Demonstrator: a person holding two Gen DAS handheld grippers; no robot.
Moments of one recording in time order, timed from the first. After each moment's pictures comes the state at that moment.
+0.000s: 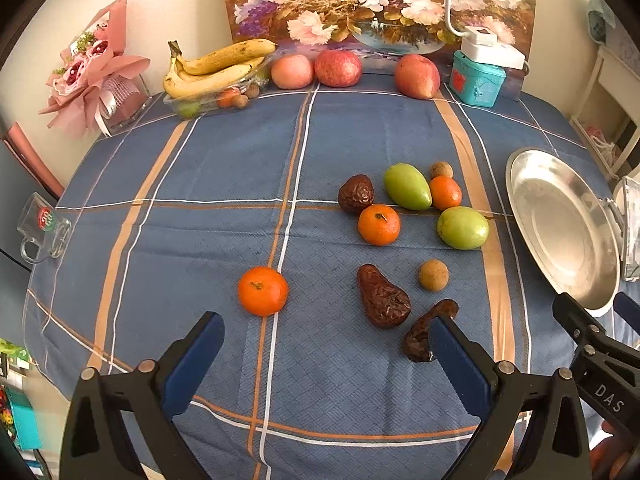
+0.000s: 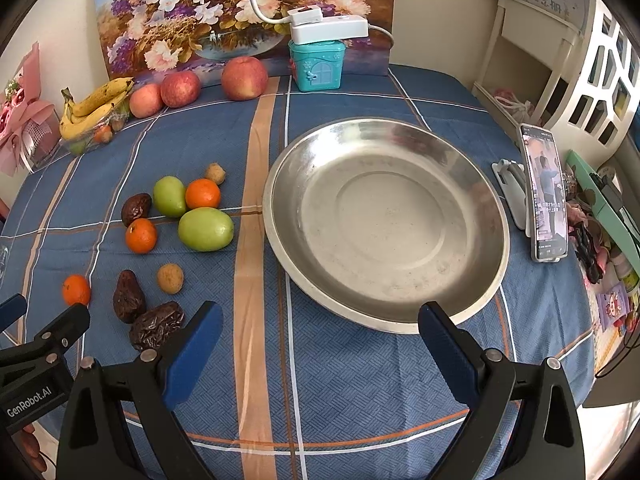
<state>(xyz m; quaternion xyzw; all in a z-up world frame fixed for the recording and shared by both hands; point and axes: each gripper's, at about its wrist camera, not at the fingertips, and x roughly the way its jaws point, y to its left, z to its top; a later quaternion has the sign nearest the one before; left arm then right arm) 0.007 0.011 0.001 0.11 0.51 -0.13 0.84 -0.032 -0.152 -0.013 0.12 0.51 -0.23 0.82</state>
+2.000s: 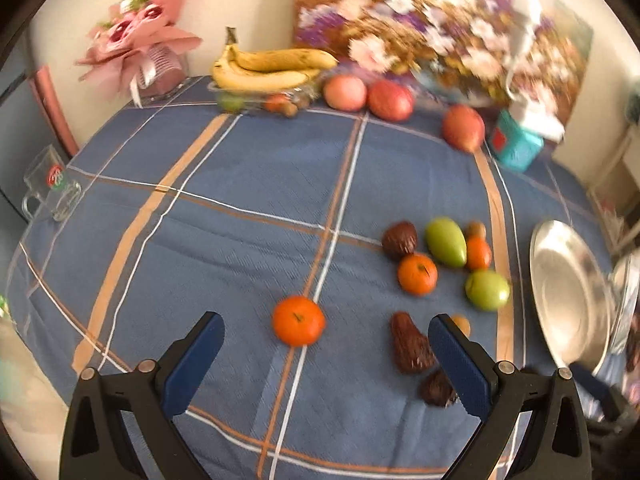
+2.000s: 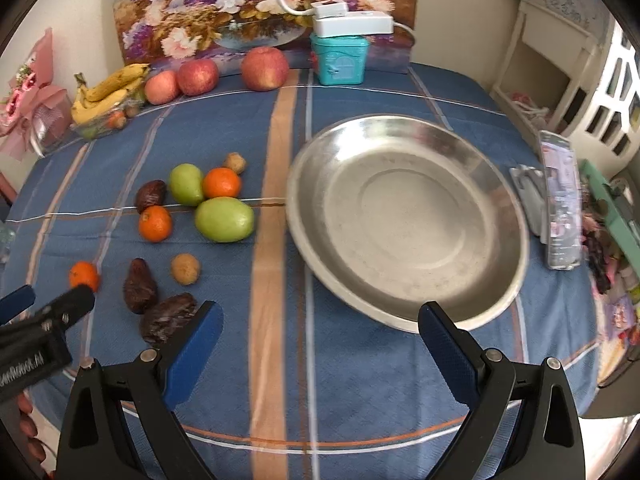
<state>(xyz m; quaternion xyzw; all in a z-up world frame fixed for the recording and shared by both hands) 0.041 0.056 0.006 0.00 0.49 -0.09 0.87 -0.020 -0.137 -0.018 0.13 0.52 -0.19 0.82</state>
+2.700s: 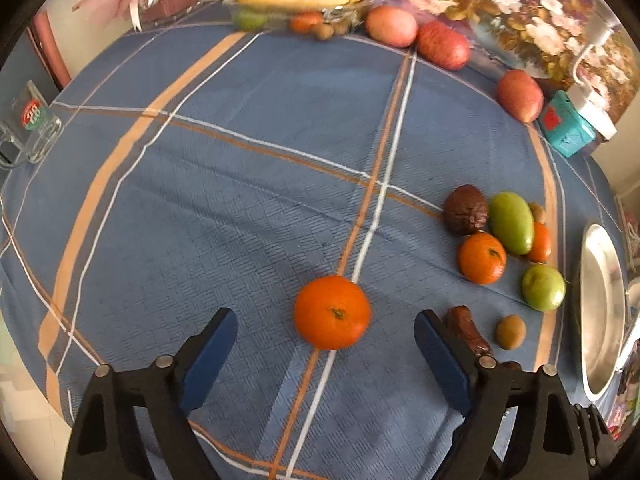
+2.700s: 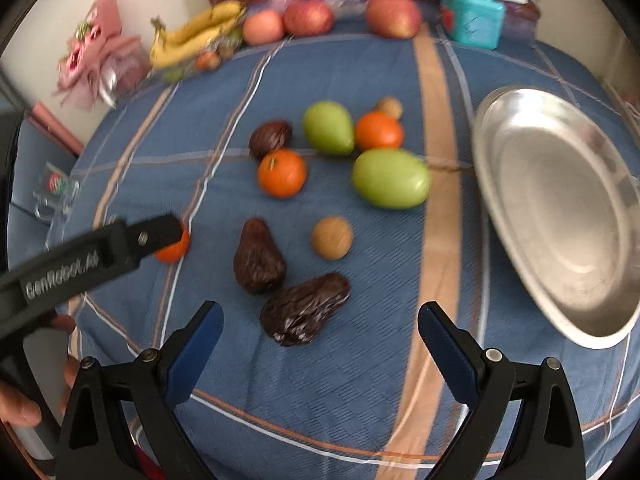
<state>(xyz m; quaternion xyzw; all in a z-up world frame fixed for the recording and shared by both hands) 0.083 0.074 -0.059 -0.03 0.59 -0.06 0.80 0.026 -0.074 -0.056 0.14 0.59 -0.04 0.80</state>
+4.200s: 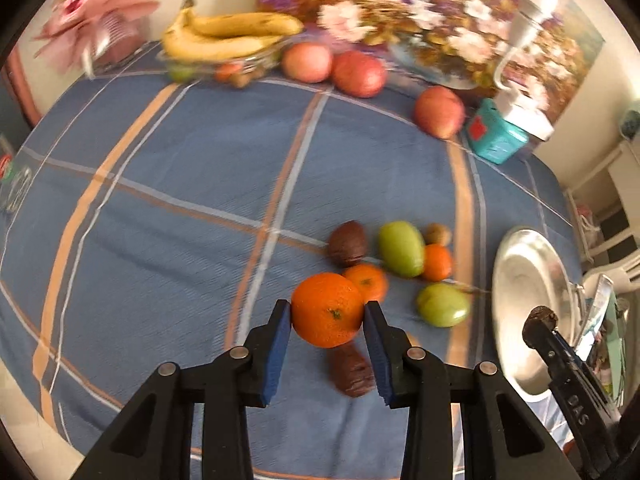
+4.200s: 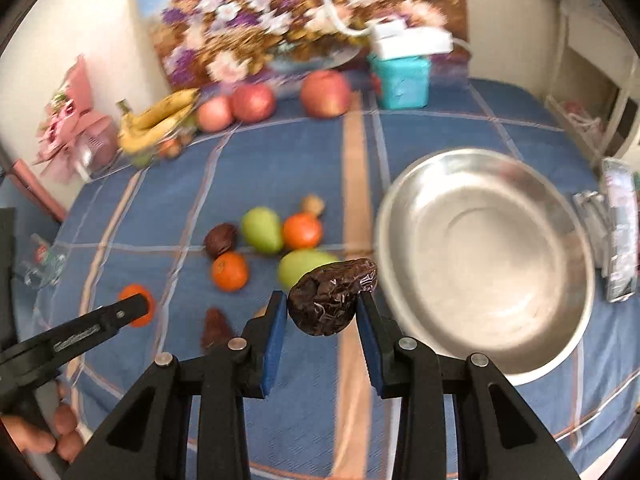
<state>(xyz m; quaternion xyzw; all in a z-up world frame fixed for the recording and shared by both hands) 0.079 0.024 0.000 -0.03 0.56 -0.15 0.81 0.028 -0.135 -0.006 0.16 0.49 -0.16 0.84</state>
